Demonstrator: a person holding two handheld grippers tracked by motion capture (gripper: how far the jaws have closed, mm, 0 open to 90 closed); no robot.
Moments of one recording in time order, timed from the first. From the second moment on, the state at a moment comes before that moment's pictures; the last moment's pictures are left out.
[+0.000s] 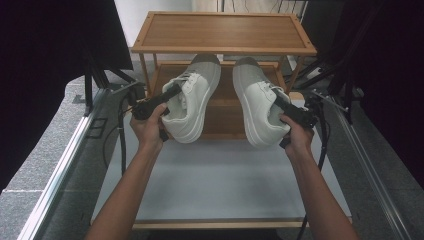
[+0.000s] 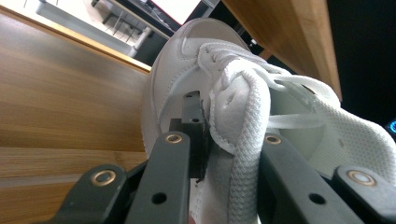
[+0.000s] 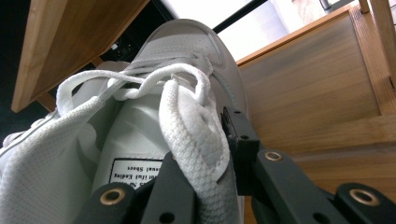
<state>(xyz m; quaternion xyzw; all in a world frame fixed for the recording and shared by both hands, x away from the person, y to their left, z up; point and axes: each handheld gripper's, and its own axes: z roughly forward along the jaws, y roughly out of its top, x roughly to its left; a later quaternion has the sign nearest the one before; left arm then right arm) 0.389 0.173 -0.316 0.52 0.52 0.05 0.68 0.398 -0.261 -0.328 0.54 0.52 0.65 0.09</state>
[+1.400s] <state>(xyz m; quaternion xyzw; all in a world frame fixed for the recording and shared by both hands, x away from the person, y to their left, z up) 0.439 0.140 -0.315 0.50 0.57 0.09 0.65 0.458 -0.207 -0.303 0.58 0.52 0.61 0.15</state>
